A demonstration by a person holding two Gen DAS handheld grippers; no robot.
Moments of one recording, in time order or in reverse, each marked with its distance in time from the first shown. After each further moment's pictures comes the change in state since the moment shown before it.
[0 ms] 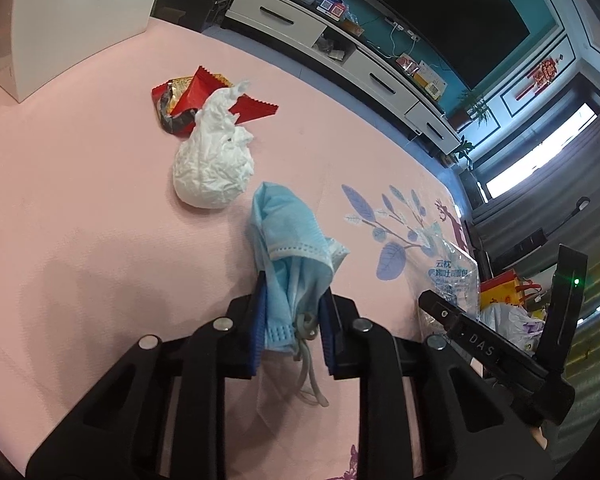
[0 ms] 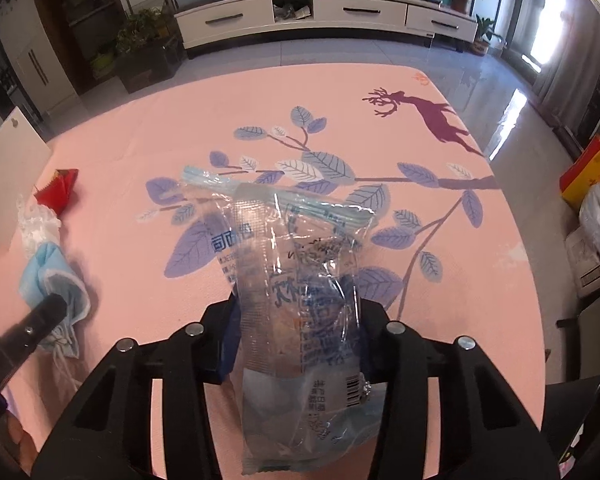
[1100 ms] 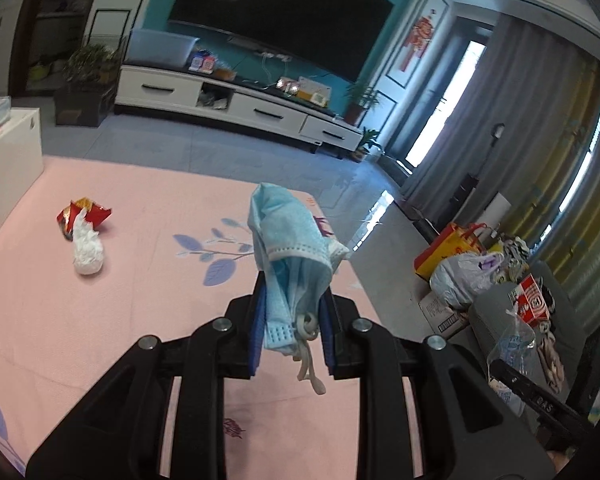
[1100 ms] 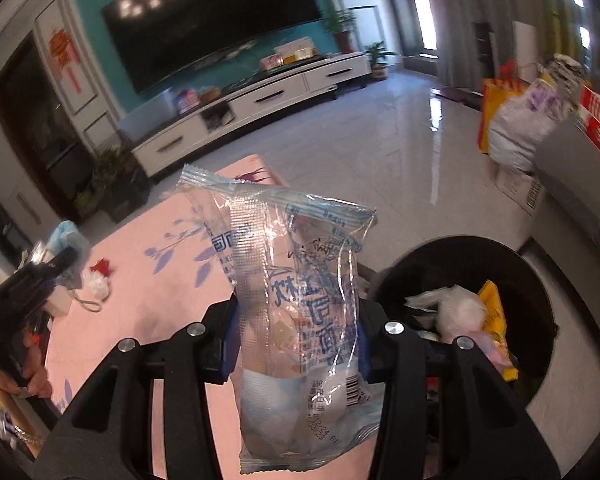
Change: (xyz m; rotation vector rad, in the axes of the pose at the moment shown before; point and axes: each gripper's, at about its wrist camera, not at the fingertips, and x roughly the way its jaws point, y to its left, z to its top) left arm -0.107 -0.137 -0.051 0.399 -0.170 -0.192; right arm -0.229 -0.170 -0.165 0.386 -0.340 -0.060
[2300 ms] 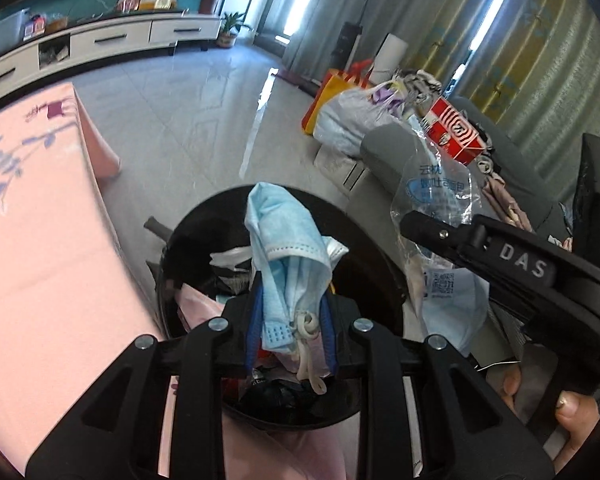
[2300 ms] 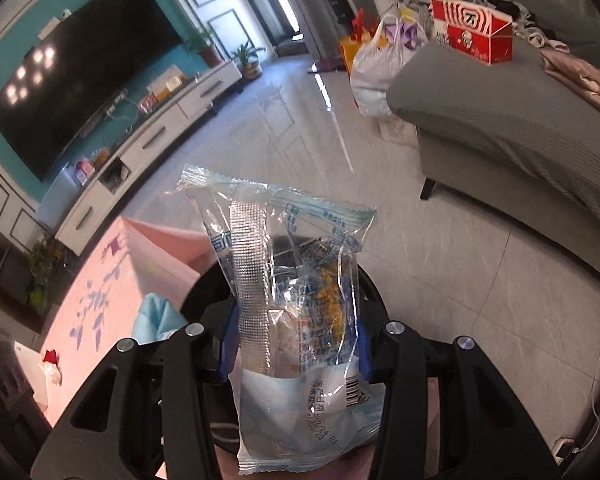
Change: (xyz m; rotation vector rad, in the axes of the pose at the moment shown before) left arm 0.117 -0.267 -0.170 0.322 0.405 -0.275; right arm -0.012 -0.161 -0.011 0.337 0.016 -0.185
